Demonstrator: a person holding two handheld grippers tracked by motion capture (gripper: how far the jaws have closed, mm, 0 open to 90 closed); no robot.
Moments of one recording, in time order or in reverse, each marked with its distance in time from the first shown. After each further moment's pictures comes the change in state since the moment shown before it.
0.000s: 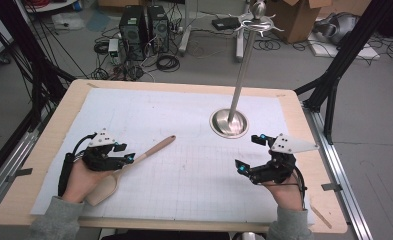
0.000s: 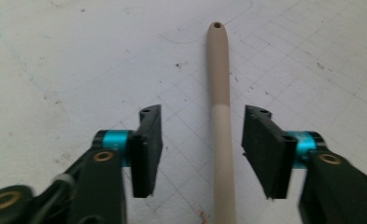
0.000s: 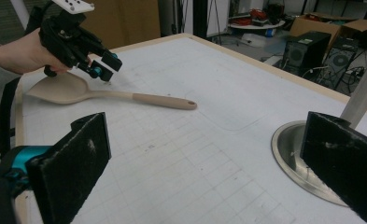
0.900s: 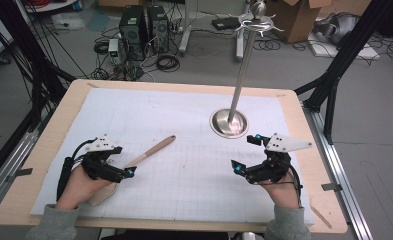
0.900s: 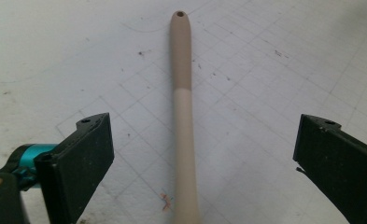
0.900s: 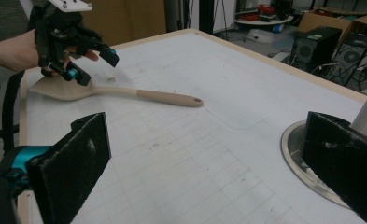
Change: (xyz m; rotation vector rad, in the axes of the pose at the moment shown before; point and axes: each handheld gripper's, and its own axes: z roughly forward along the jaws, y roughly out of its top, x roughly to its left) left arm -0.007 -0.010 -0.002 0.004 -0.120 -0.012; right arm -0.001 -0.001 0.010 0.015 0.028 0.003
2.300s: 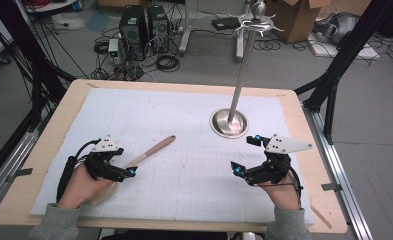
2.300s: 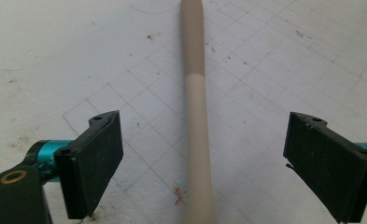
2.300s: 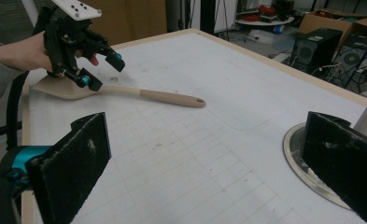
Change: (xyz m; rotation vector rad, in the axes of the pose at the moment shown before) left arm 0.003 -0.001 0.009 0.069 0.046 0.021; right arm 0.006 0.002 -0.001 0.007 -0.001 -0.013
